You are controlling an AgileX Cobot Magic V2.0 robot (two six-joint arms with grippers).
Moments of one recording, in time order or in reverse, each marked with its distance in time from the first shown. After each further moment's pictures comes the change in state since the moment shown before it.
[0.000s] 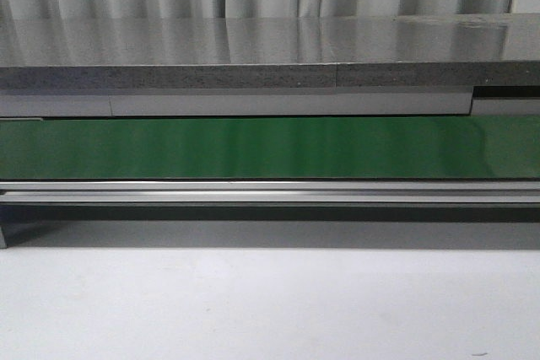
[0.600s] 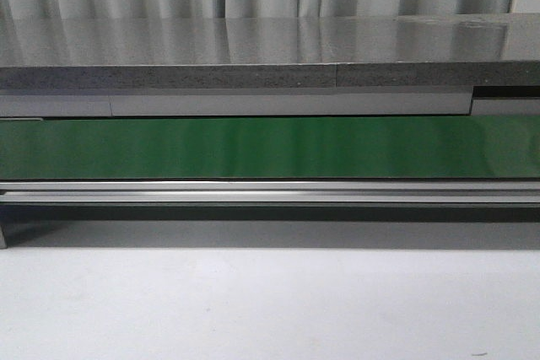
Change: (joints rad) left arm 0.000 0.000 0.000 0.000 0.000 0.000; right arm 0.002 -0.109 0.151 -0.002 -0.027 -0.002
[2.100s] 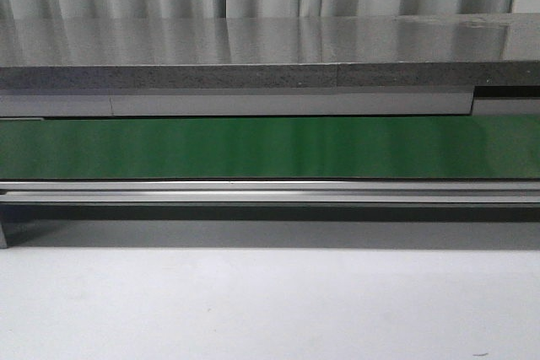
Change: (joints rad) left arm -0.007 -0.023 0.094 0.076 -0.088 -0.052; right arm 0.000 0.000 0.002 0.000 -0.003 -0.003
